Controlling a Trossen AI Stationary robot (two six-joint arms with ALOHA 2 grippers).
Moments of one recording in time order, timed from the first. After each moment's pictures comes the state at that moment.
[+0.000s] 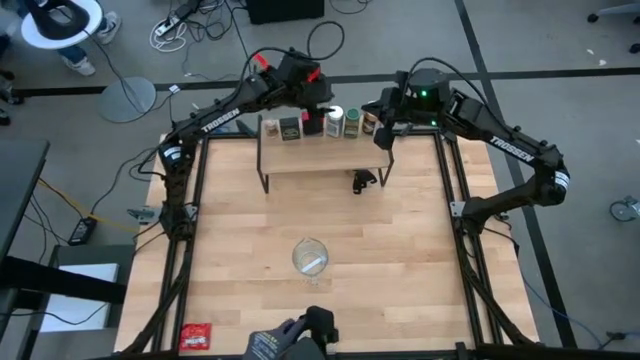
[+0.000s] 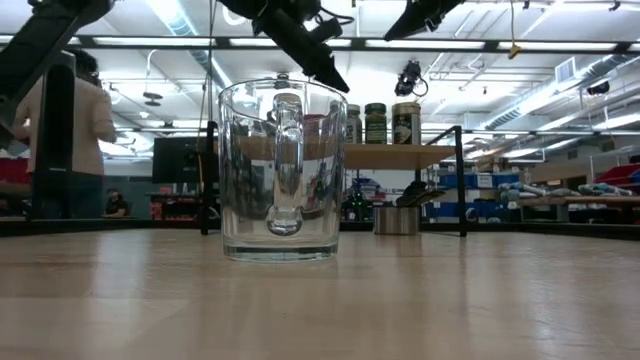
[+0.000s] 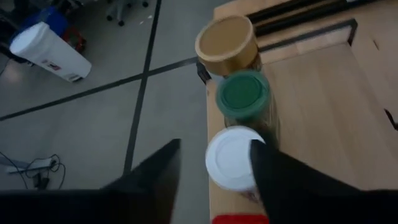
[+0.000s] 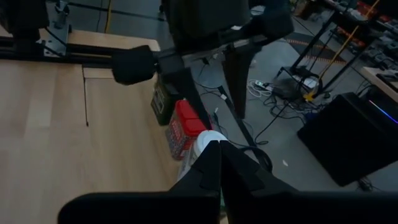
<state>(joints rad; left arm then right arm) 0.60 1.95 2.06 -0.69 0.15 0.66 -0.52 1.29 1.46 -0.55 0.00 -0.39</state>
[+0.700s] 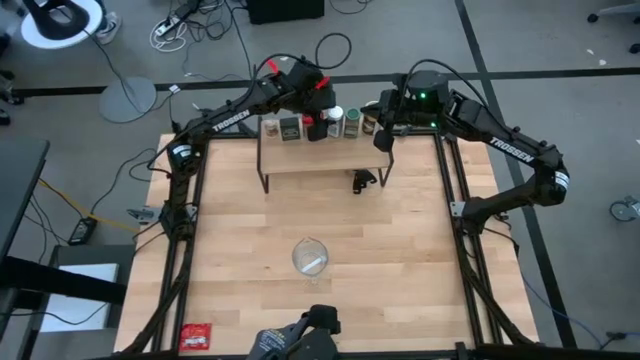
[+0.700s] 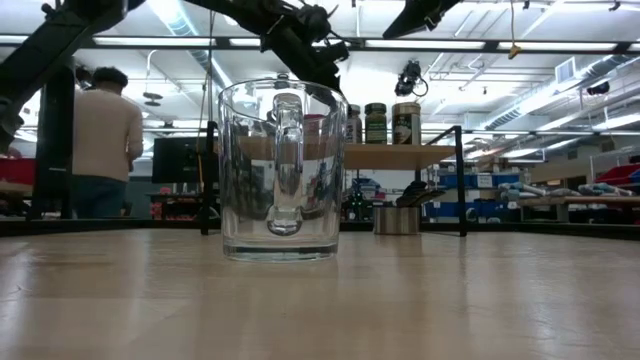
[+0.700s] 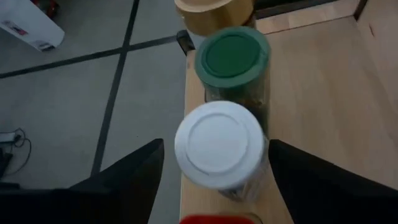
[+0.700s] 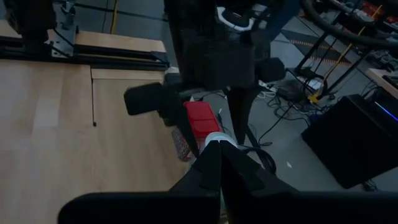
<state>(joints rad) 0.59 2.02 2.06 -0.73 0.16 0.59 -0.50 1.29 1.46 -0.56 0.00 -0.39</state>
